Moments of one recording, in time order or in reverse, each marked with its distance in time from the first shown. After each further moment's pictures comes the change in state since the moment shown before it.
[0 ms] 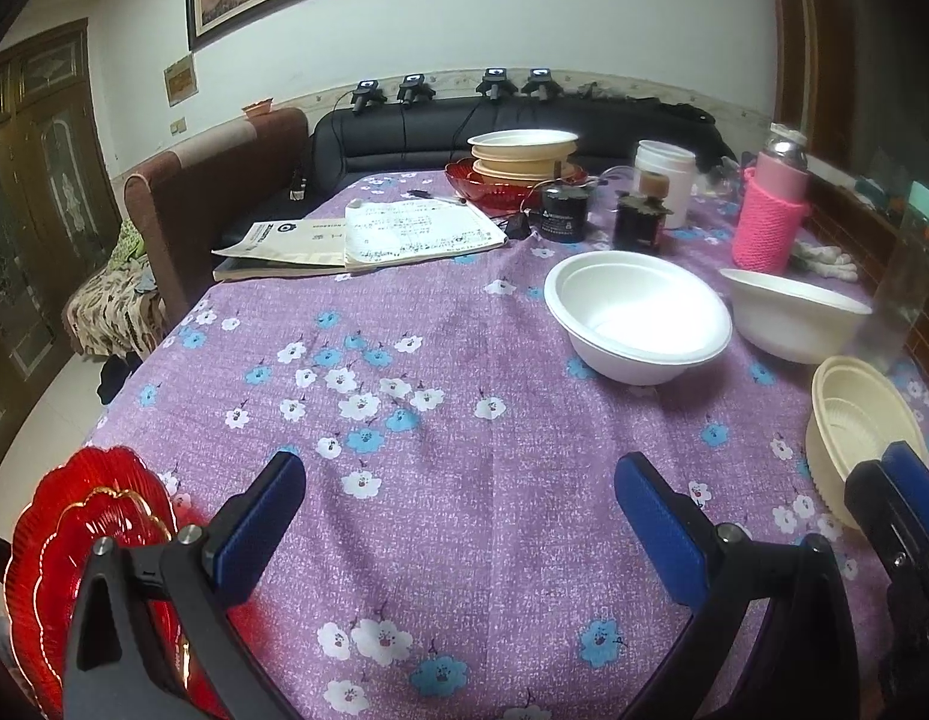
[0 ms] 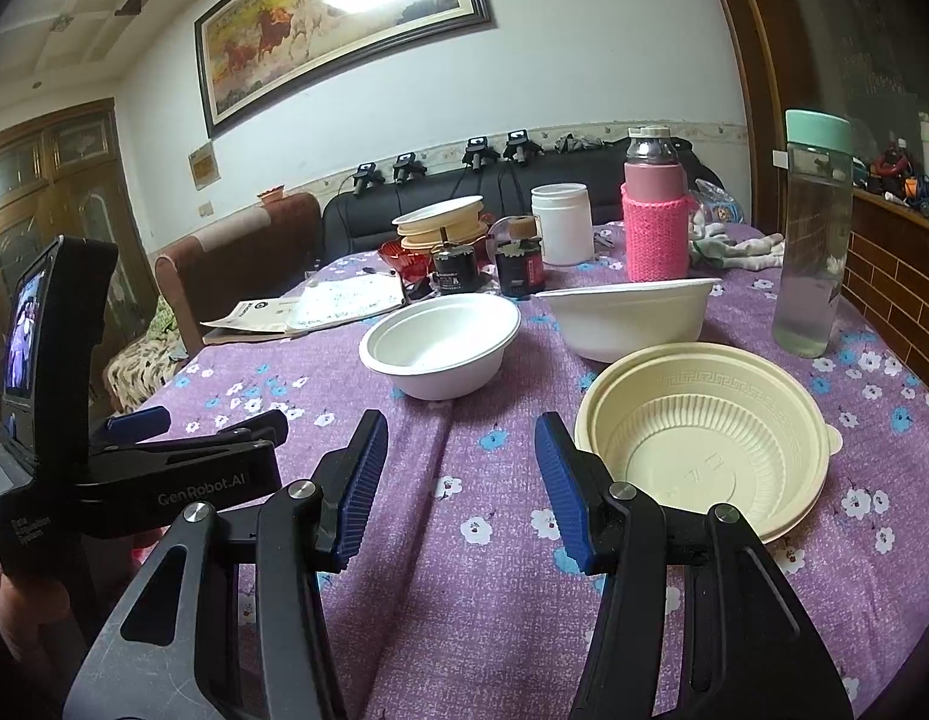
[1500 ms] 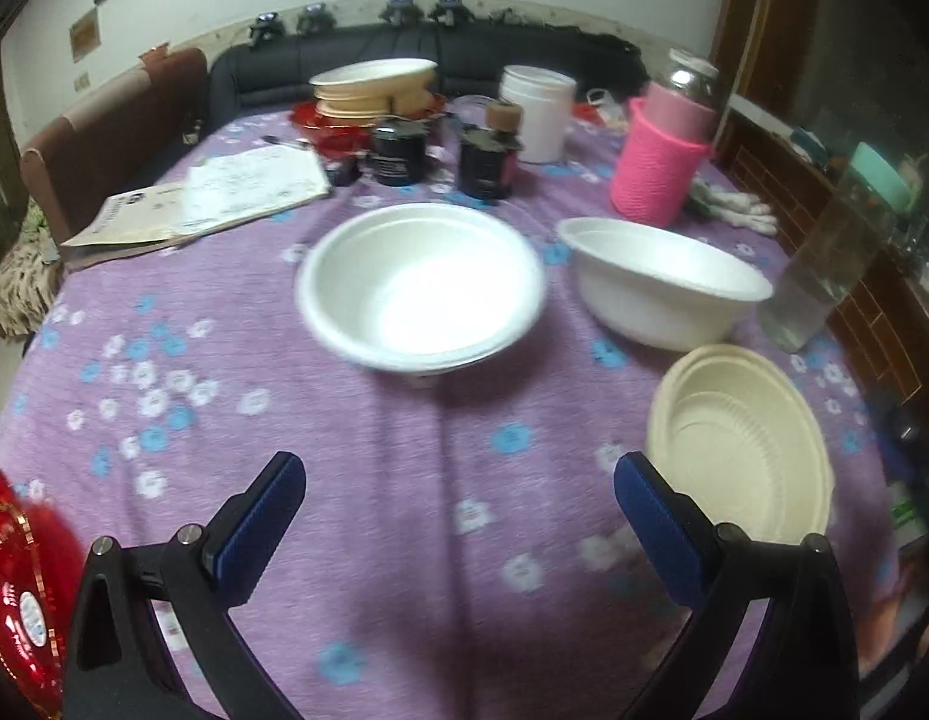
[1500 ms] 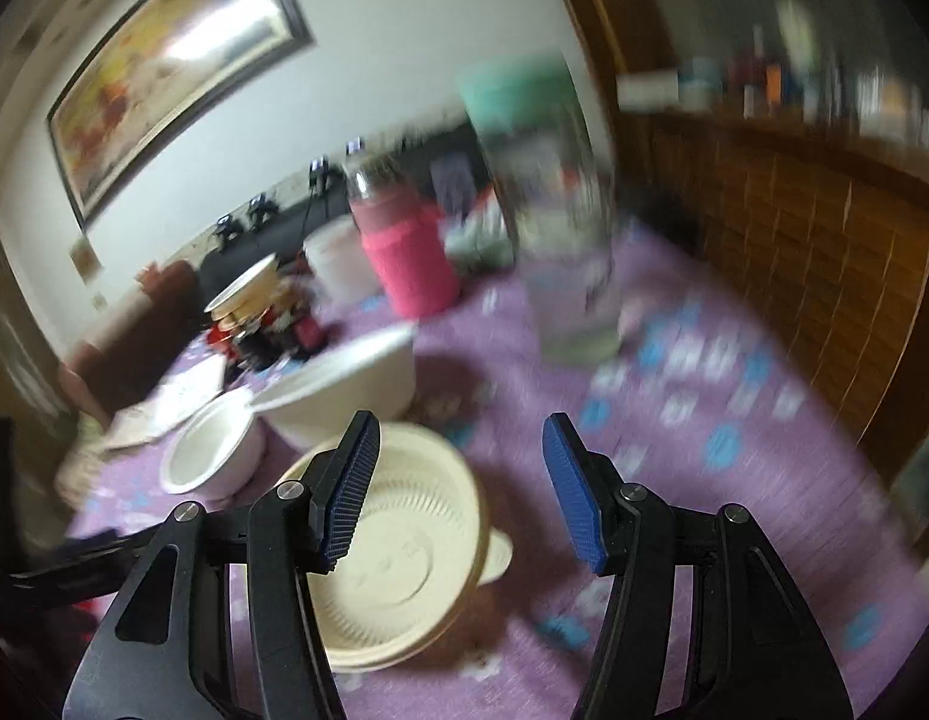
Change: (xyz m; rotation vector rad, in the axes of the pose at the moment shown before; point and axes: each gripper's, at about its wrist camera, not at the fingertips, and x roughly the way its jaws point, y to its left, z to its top) left arm 0.025 -0.098 0.033 0.037 0.216 -0.218; right arm -0.011 -0.177 0.034 0.348 0.049 -0.168
